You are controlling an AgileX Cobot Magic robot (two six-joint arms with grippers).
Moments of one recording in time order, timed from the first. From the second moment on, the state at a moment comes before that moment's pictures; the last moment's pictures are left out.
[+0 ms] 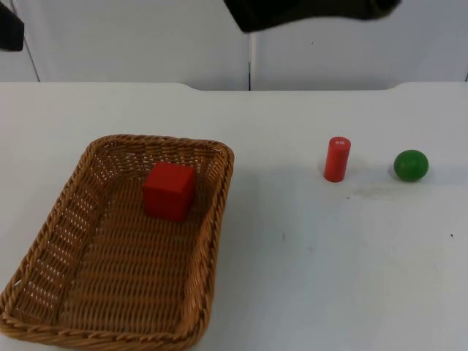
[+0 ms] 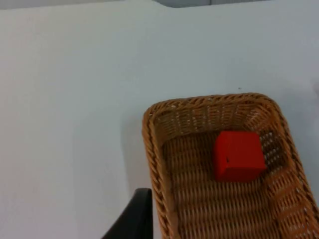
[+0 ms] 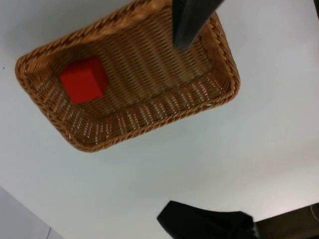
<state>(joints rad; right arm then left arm) 0.88 1.30 -1.15 0.18 0.55 -0.31 -0.01 1.03 -0.77 -0.52 0.61 0.49</state>
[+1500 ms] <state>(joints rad) 0.88 1.01 -0.71 0.19 0.35 -0.29 -0.09 0.38 -0.62 -0.52 0.82 0.50</state>
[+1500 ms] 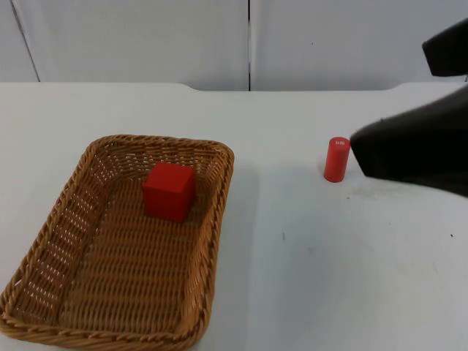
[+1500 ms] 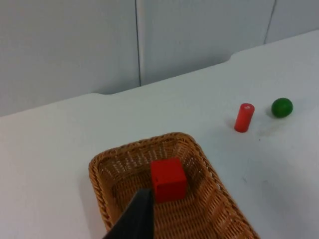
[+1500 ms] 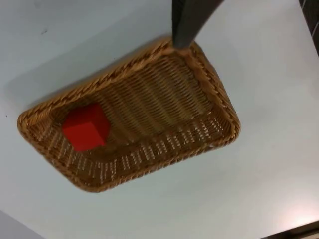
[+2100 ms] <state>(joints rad) 0.88 0.78 -0.55 0.19 0.35 -0.29 -0.09 0.12 -0.53 -0.27 1.00 0.16</state>
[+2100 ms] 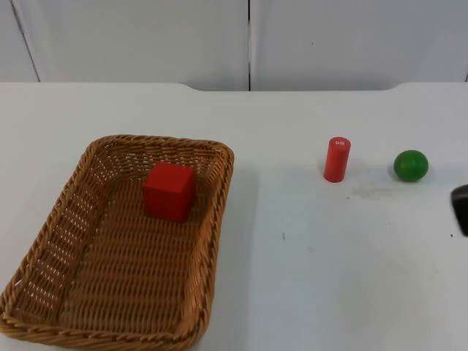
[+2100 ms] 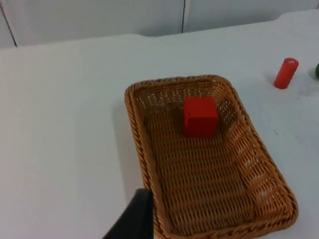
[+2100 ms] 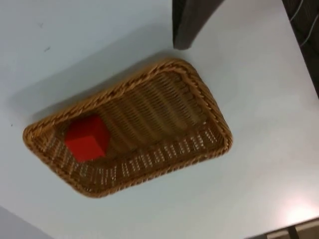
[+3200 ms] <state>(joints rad) 0.88 0.23 -0.55 -0.08 0.79 0.03 -0.09 0.00 -0.50 -0.02 1.07 -0.03</state>
